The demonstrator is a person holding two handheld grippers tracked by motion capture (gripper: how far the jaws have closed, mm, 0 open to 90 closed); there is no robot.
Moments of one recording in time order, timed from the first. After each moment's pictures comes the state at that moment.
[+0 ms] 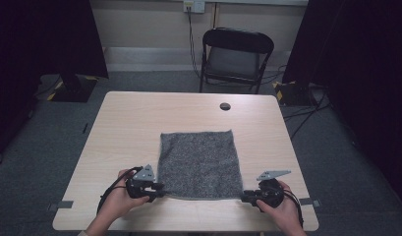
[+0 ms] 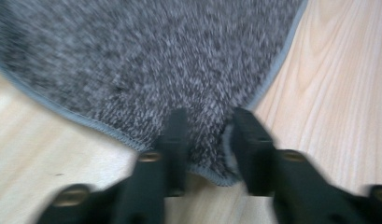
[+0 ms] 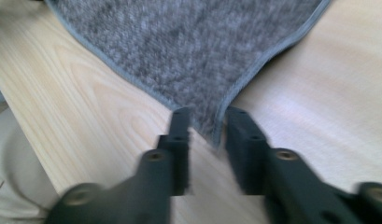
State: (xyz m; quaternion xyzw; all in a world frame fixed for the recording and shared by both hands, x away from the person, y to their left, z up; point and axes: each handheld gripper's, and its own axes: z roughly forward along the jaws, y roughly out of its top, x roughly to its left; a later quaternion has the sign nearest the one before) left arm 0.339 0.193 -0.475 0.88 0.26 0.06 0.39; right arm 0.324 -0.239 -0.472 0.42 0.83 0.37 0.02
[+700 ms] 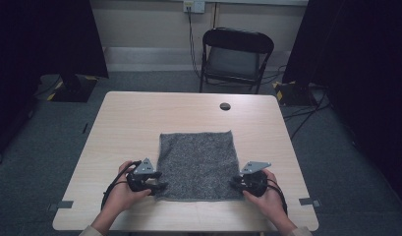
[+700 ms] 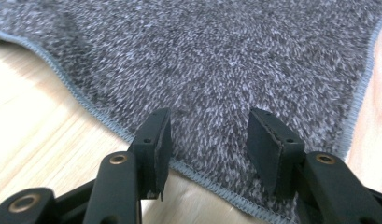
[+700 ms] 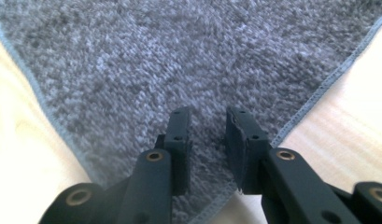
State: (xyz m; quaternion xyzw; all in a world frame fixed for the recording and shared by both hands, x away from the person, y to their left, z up) left arm 0.361 0.195 -0.492 0.87 0.28 0.09 0.39; right arm 0.357 -0.203 -0.486 0.32 0.87 0.35 0.12
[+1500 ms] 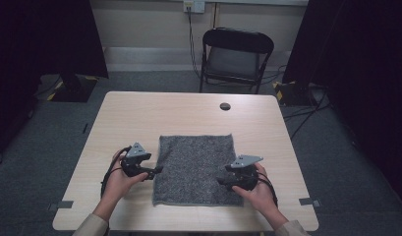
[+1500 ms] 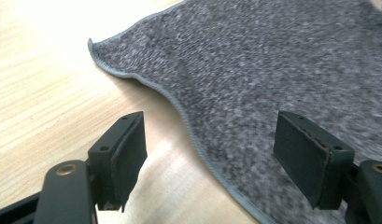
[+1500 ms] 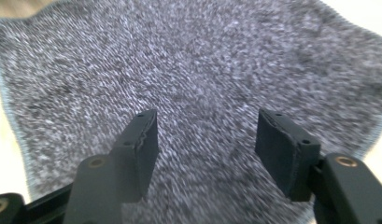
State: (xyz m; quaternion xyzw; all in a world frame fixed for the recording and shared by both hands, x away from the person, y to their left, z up) left arm 0.402 0.211 -0.485 0.82 0.36 0.14 0.41; right arm 0.376 -0.171 -0.481 0.29 0.86 0.40 0.12
